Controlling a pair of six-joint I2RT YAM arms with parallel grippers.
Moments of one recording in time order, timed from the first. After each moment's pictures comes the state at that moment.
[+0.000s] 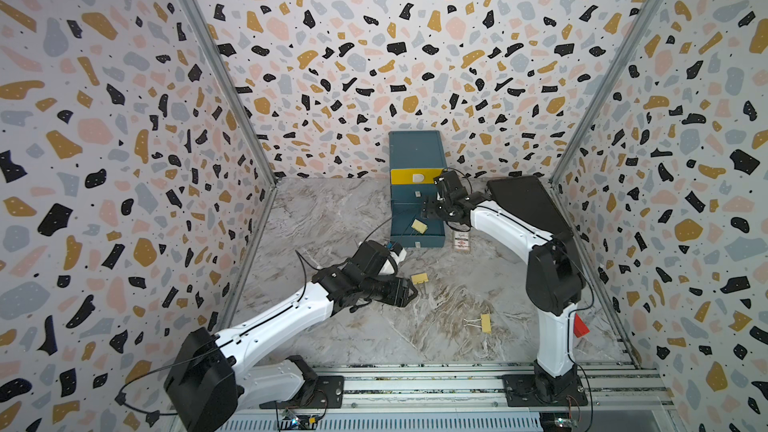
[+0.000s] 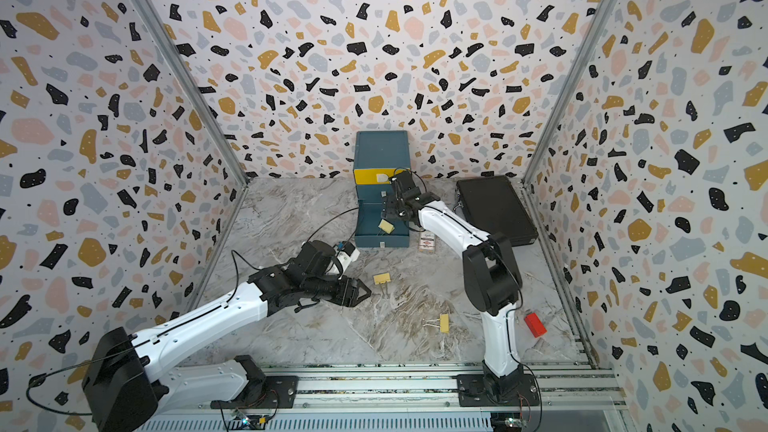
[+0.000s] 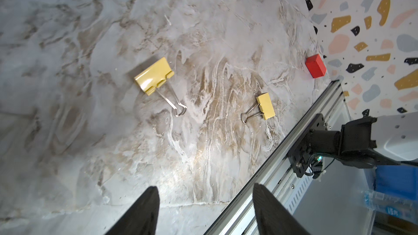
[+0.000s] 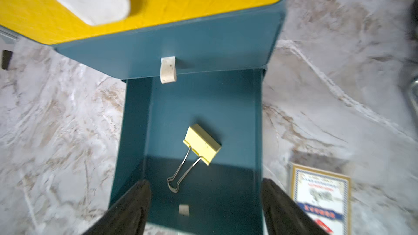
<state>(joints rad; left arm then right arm) -0.76 1.23 0.87 -0.49 0.34 -0.41 0.53 1.94 1.67 -0.54 0.08 0.50</state>
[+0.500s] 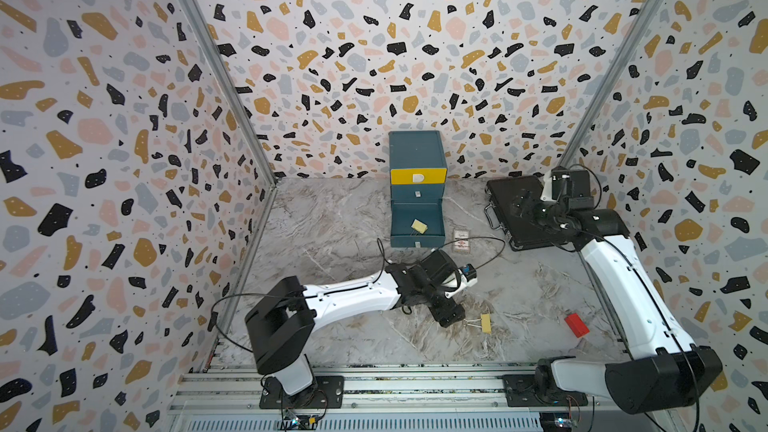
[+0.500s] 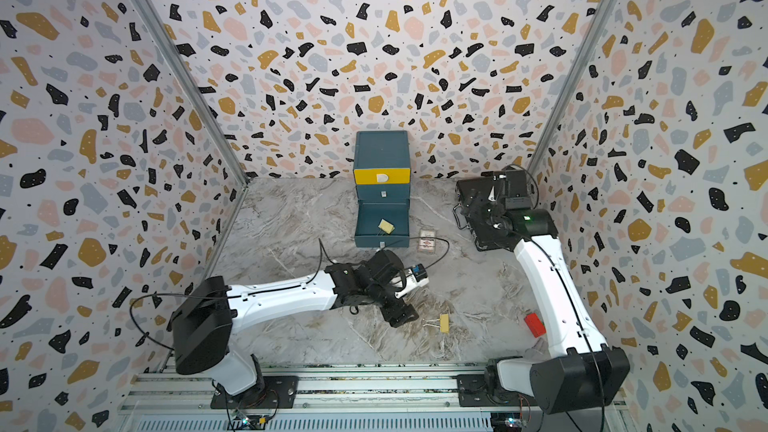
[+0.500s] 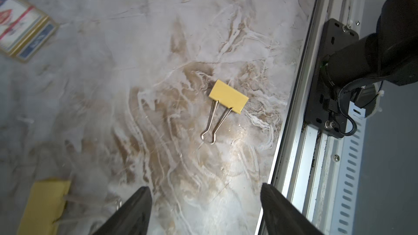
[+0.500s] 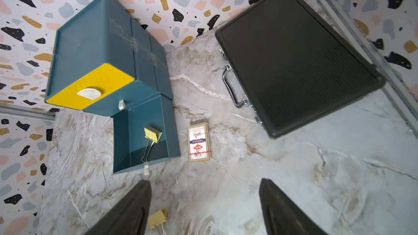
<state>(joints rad) -1.07 1.71 1.18 -0.40 0.27 0.06 0.12 1.26 1.41 -0.86 -0.08 0.49</state>
